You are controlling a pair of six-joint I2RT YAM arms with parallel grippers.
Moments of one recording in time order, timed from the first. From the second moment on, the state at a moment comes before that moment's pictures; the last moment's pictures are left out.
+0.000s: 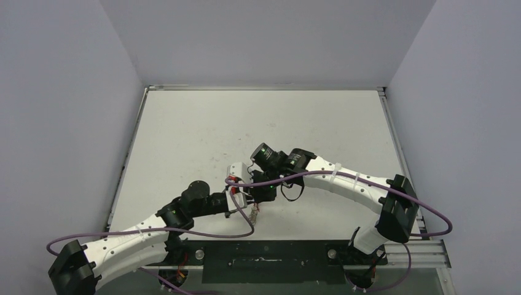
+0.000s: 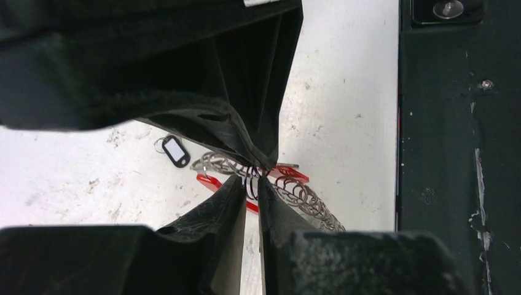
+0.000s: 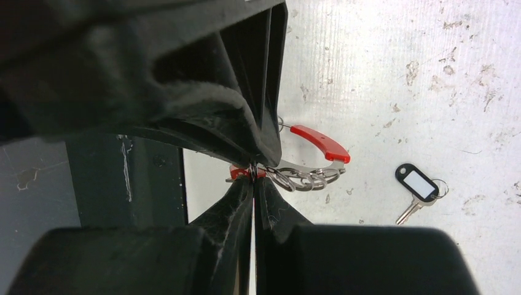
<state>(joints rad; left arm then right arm) -0.90 0.74 0.29 0.20 0.39 0.33 1.03 1.56 1.30 -0.80 -0.39 -0.41</state>
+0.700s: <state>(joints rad) -0.90 0.74 0.24 0.28 0.38 0.28 1.00 1.51 1.23 -0.73 -0.38 -0.42</state>
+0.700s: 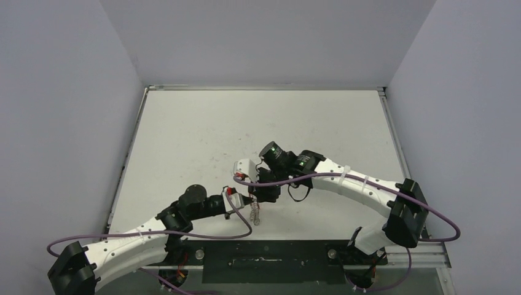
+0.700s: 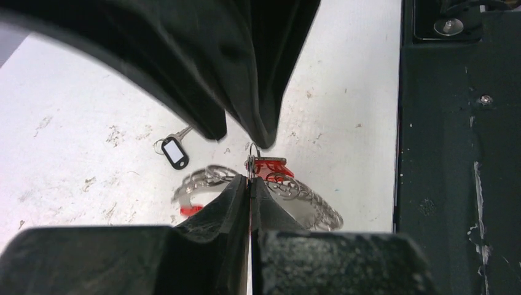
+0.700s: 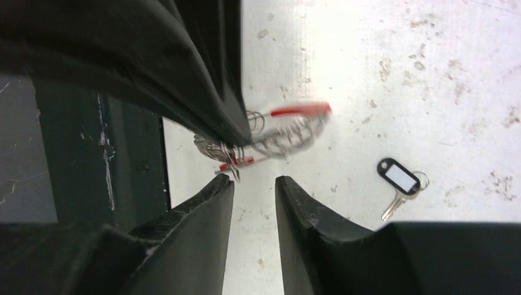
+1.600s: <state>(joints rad) -0.90 0.61 0.08 0.56 0.37 0.19 0.89 1.33 0.99 -0.40 -0.70 -0.46</state>
